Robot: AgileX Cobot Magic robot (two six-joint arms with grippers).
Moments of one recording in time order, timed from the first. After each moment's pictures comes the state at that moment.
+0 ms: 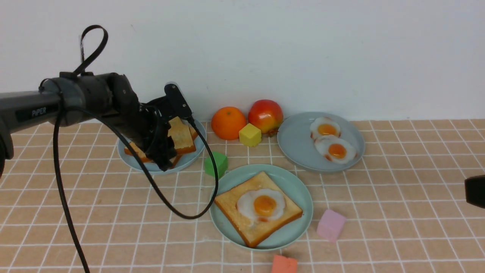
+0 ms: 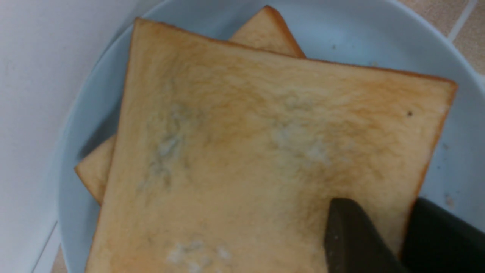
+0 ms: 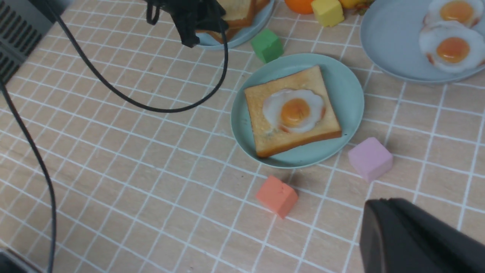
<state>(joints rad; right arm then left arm) 0.14 0.74 -0.89 0.57 0.95 -0.29 -0.17 2.14 -1.57 -0.25 0.52 1.10</state>
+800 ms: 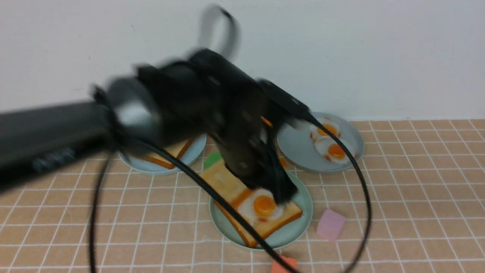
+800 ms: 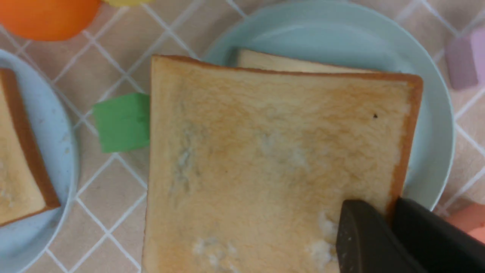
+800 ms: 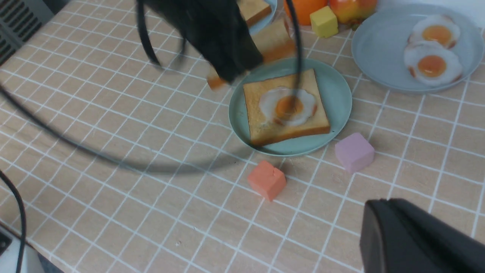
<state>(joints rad) 0.14 0.54 -0.89 0.50 1.07 -0.29 -0.79 1.84 -1.50 0.24 0.81 -0.09</state>
